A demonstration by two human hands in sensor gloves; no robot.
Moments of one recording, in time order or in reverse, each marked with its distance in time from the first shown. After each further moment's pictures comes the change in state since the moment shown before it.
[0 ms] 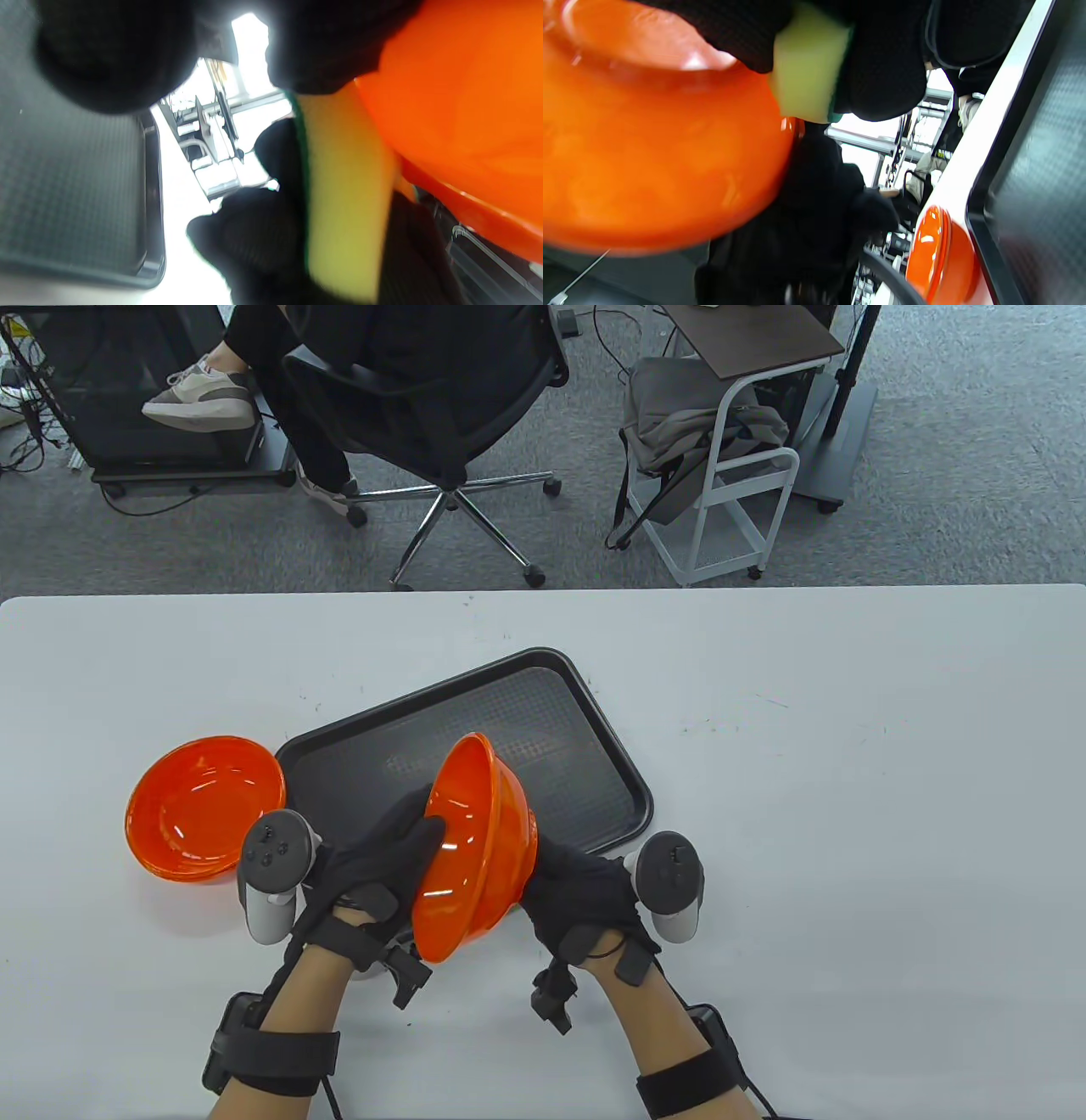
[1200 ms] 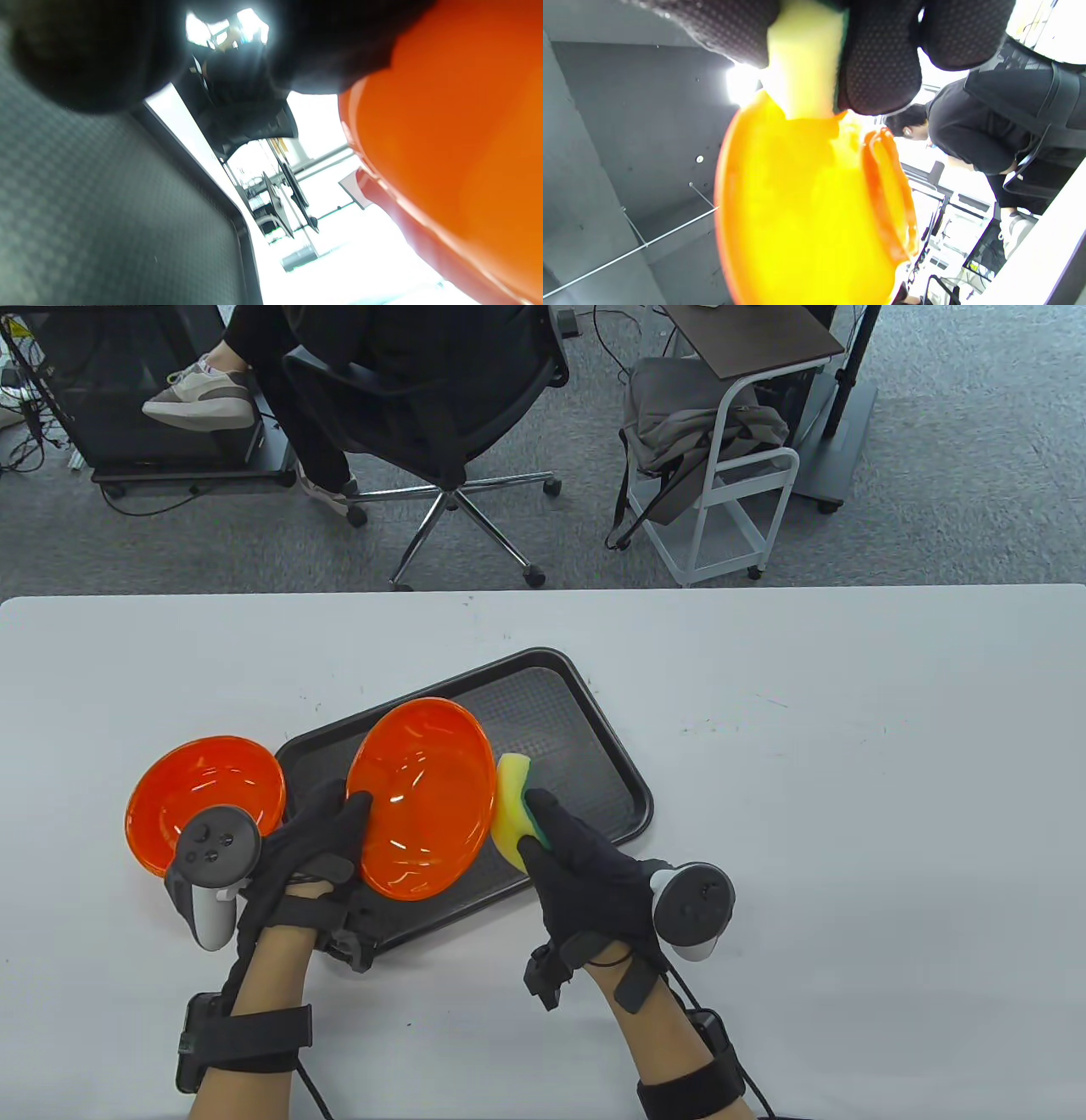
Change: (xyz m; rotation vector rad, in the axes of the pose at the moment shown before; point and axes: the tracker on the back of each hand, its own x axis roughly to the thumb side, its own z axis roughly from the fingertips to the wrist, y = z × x) left_hand -0.017 0.052 0.005 0.174 0.190 -0.221; right_hand 0.032 -0.024 0.011 -0.326 -0.198 0.201
